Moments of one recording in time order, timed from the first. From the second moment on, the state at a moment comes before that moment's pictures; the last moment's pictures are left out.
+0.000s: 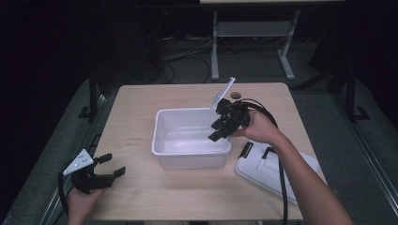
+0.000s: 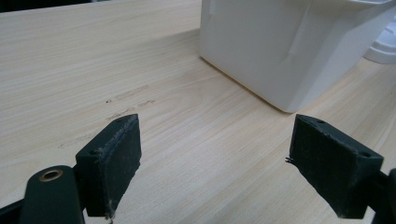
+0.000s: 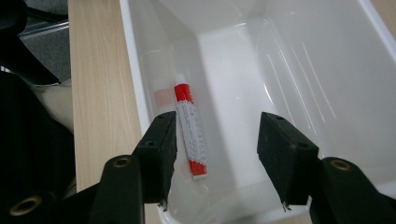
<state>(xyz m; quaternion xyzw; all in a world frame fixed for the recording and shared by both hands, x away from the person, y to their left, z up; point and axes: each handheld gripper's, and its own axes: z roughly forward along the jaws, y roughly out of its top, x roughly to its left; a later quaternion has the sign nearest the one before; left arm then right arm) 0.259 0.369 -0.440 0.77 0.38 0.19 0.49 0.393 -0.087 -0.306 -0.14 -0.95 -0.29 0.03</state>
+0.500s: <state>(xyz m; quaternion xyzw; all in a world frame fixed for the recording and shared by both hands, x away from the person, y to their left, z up) 0.259 0.368 -0.440 0.77 0.38 0.19 0.48 0.386 -0.118 -0.297 -0.17 -0.94 -0.29 0.01</state>
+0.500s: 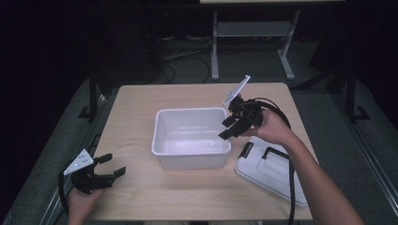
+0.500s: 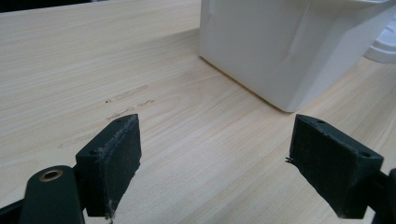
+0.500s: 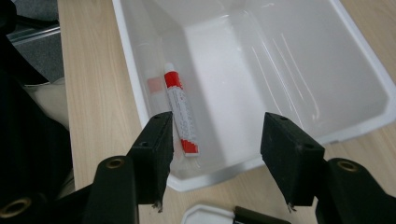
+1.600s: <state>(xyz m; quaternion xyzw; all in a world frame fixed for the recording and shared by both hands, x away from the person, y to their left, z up) 0.260 0.365 -0.441 0.77 0.38 0.19 0.48 0.375 -0.200 -0.319 -0.25 -0.93 -0.26 -0.01</state>
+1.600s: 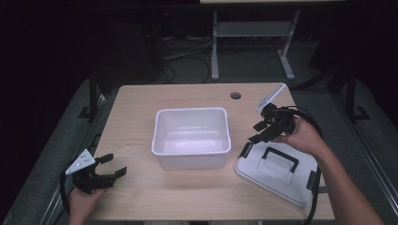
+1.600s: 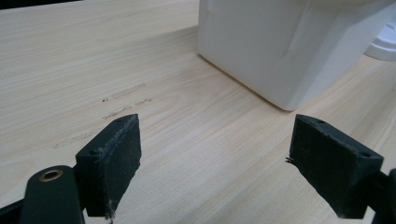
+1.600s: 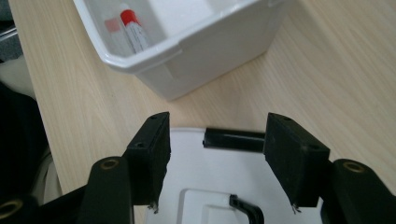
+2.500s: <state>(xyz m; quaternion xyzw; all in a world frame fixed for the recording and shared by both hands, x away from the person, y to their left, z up) 0.260 0.365 -0.442 0.77 0.38 0.19 0.48 0.360 -0.256 -0.360 -0.31 -0.92 -0.24 0.00</state>
